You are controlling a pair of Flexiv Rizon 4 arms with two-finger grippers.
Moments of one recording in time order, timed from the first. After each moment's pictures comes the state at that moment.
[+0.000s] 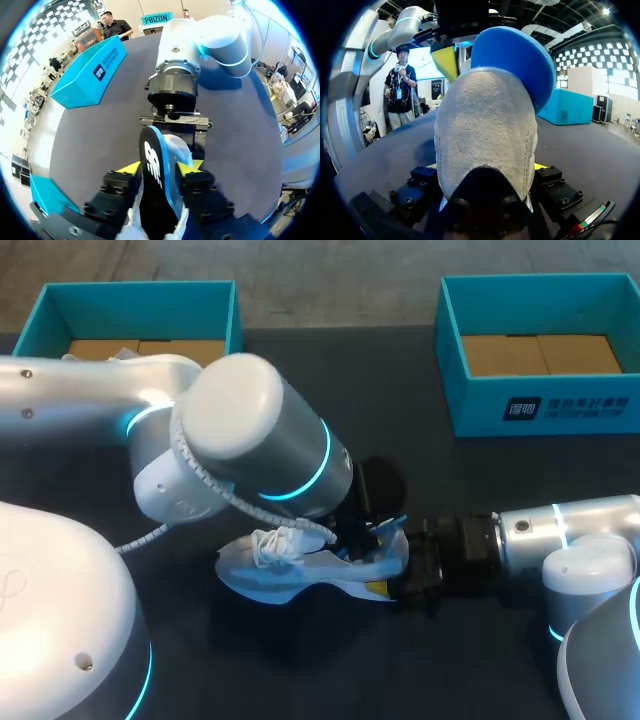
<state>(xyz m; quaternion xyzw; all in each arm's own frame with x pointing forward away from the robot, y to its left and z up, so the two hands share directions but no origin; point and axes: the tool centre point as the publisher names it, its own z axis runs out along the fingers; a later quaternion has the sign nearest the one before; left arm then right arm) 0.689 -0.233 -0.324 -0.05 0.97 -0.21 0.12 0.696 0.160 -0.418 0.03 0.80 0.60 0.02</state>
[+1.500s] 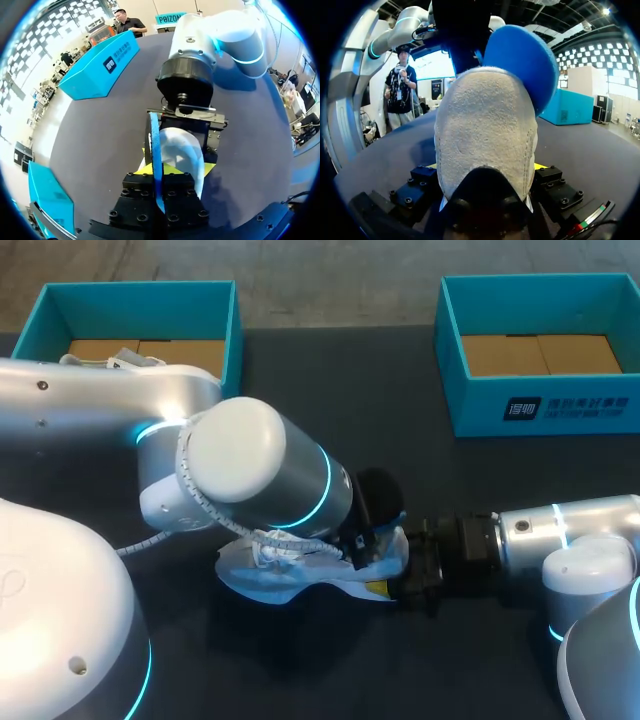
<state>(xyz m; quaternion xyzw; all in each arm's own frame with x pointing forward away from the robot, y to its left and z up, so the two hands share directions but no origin) 0.699 -0.236 -0.347 -0.10 0.96 -0.22 0.14 0.696 0.160 -0.418 0.03 0.80 0.60 0.02</state>
